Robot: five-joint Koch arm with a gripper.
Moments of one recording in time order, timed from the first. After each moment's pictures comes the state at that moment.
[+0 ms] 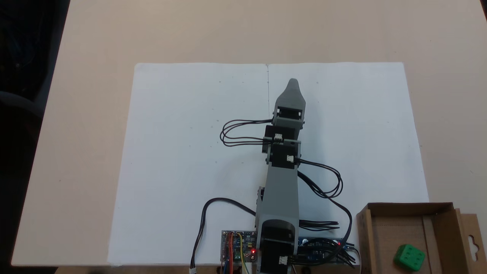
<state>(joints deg) 6.2 128.7 155.9 -24.9 3.4</state>
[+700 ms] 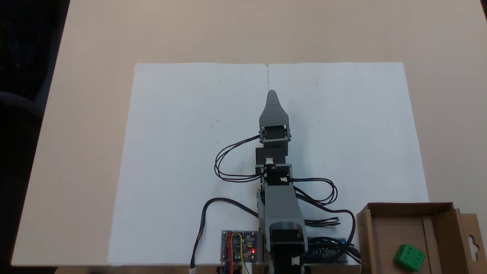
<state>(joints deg) -2.4 128.8 175.6 -63.9 -3.3</state>
